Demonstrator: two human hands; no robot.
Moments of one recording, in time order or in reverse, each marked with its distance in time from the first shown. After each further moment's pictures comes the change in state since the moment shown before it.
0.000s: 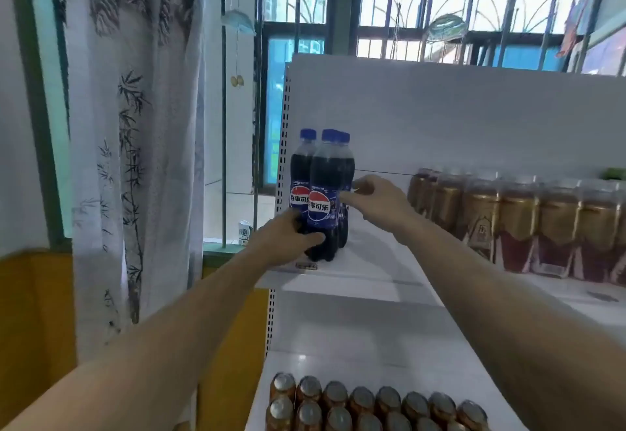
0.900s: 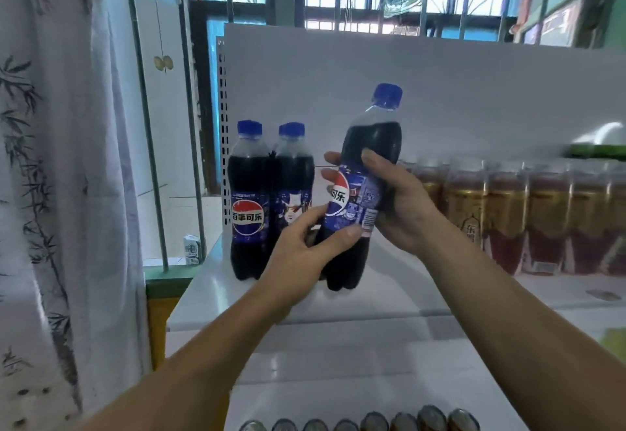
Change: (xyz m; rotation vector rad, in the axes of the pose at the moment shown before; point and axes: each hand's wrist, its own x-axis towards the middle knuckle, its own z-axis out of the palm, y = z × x) left_hand 0.041 0.038 0.058 -0.794 -0.136 0.239; right_hand 0.031 0.045 -0.033 1.091 -0.089 -0.093
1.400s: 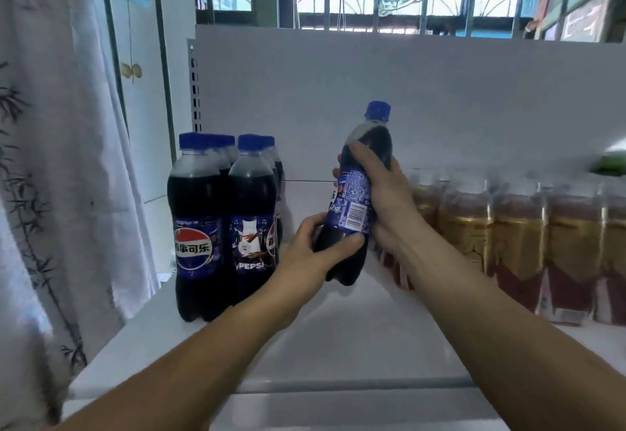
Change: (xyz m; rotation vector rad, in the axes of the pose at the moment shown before) left_hand 0.088 -0.033 0.047 -0.037 0.046 -0.160; right_hand 0.078 0.010 -0.062 0.046 0.289 -0.057
